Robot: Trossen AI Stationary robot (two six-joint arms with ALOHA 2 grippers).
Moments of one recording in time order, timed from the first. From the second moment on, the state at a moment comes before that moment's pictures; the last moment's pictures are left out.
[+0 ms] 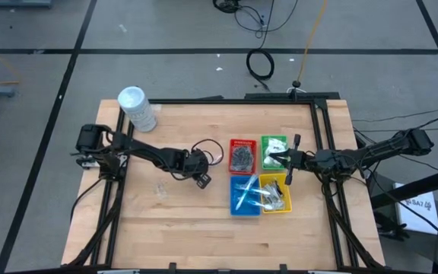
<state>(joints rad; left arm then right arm) -0.04 1.77 0.87 -0.35 -0.11 -0.81 0.20 0.66 0.20 0.32 0.47 -0.14</state>
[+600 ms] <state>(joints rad) -0.23 1.50 0.87 0.04 -0.33 -0.62 0.20 0.66 0.20 0.32 0.47 -0.14</state>
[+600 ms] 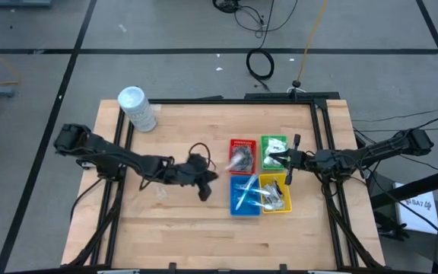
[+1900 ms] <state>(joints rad) -0.24 2.02 1.28 0.00 -0.23 -0.98 0.20 0.66 0.20 0.33 0.47 -0.14</state>
